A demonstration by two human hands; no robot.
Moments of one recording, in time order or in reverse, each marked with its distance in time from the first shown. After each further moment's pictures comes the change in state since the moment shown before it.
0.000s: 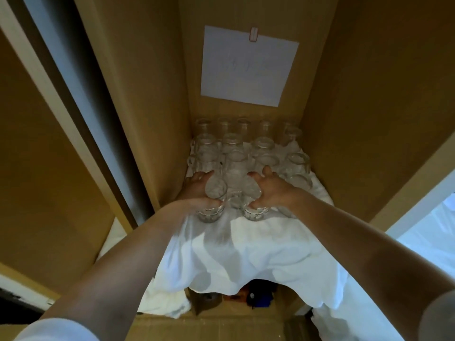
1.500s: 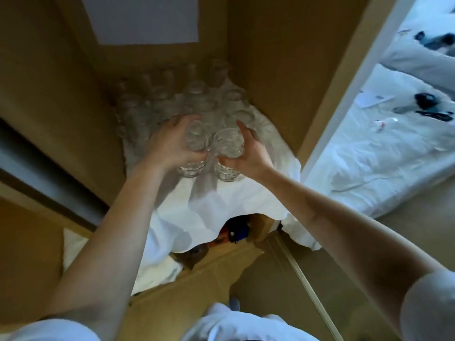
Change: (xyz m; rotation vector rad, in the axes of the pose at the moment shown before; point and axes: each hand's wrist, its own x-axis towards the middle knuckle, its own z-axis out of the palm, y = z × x) left_hand -0.015 0.073 -0.001 -0.010 0.053 0.454; right_hand -0.099 -0.015 0.044 0.578 0.535 0.404
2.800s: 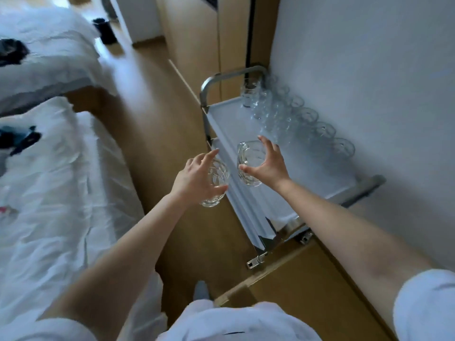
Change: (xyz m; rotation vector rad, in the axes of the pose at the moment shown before) left_hand -0.083 0.716 0.507 -0.031 -0.908 1.419; right_hand -0.498 0.449 -0.410 -0.039 1.227 1.276
